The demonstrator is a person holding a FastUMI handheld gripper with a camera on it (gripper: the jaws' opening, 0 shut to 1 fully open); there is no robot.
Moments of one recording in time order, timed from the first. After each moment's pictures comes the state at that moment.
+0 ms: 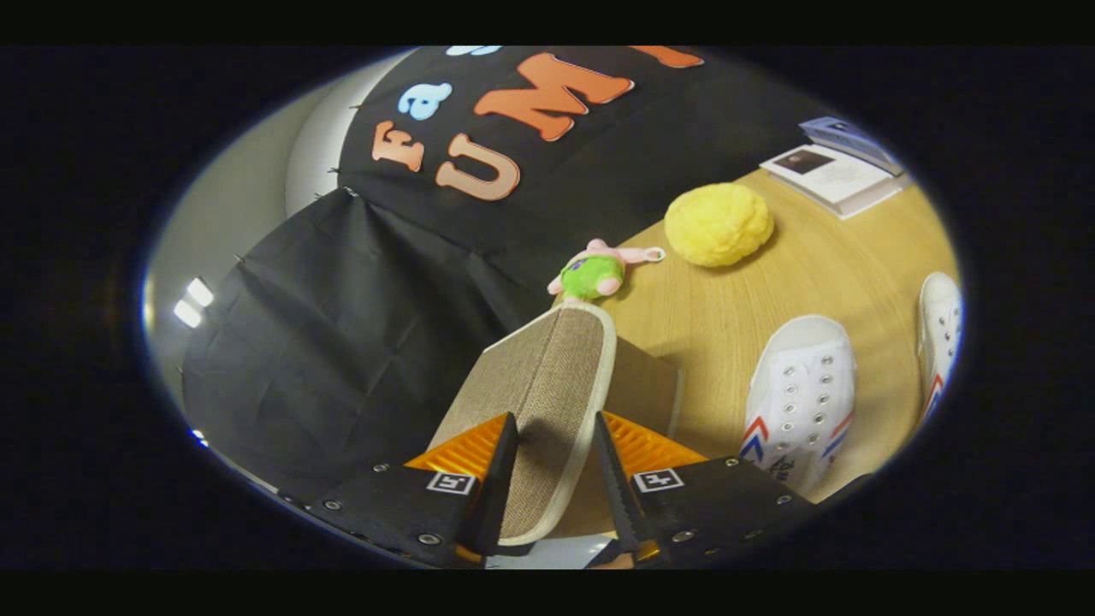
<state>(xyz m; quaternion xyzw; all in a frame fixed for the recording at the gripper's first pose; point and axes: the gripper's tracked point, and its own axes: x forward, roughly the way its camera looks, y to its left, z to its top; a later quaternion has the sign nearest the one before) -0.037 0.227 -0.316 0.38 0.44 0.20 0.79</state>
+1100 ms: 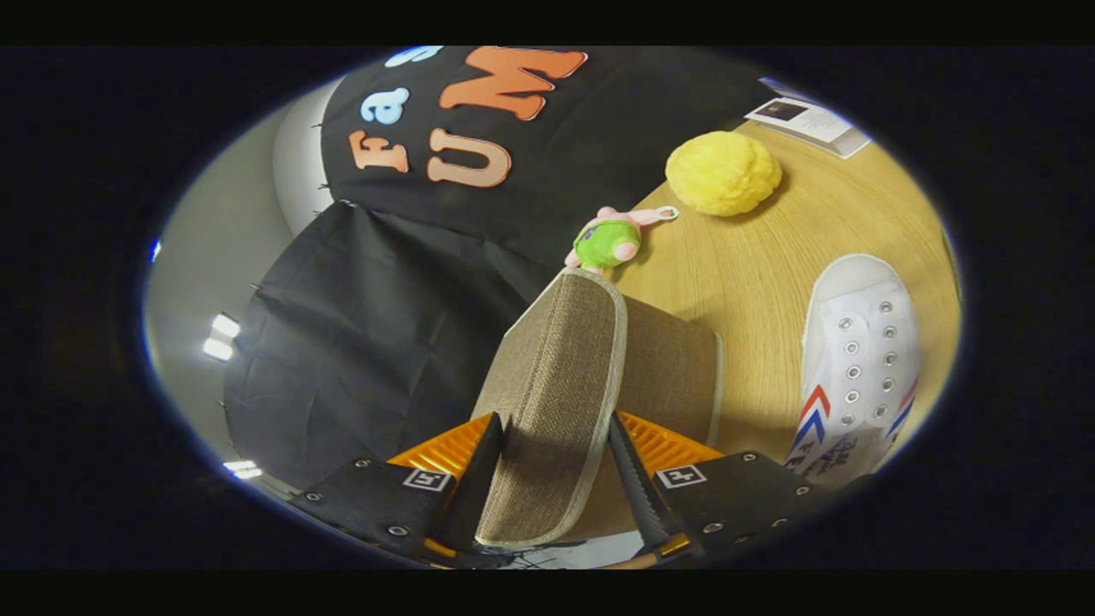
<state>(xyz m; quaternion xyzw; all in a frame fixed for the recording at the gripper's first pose) -0.062 0.259 -0.333 0.46 0.49 0.23 0.70</state>
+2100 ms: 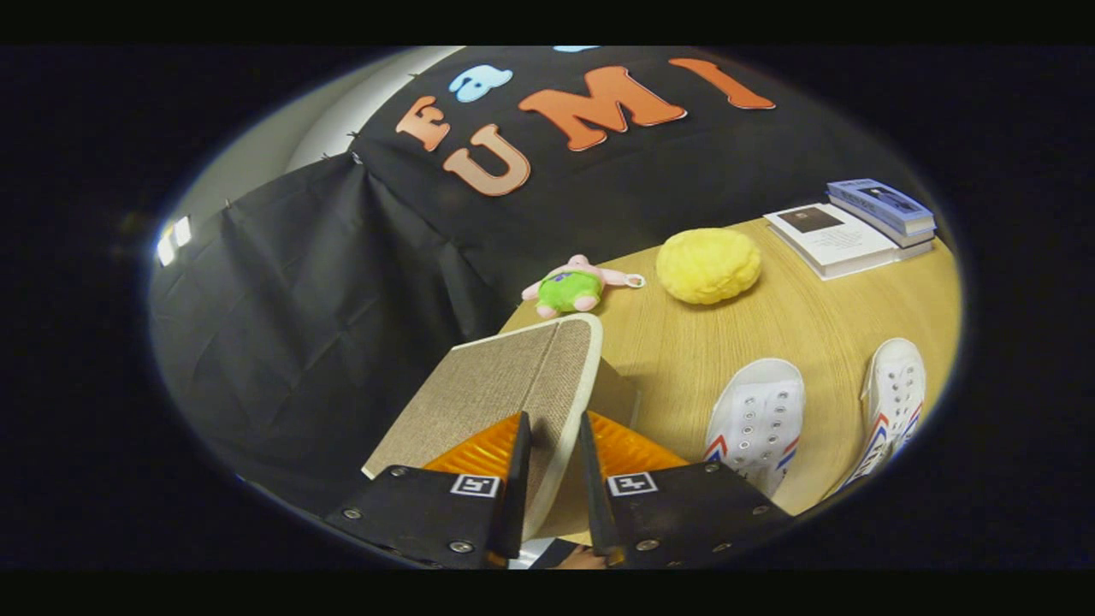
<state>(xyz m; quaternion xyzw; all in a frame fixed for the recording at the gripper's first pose) -0.042 0.227 -0.315 0.28 0.46 0.17 0.83</state>
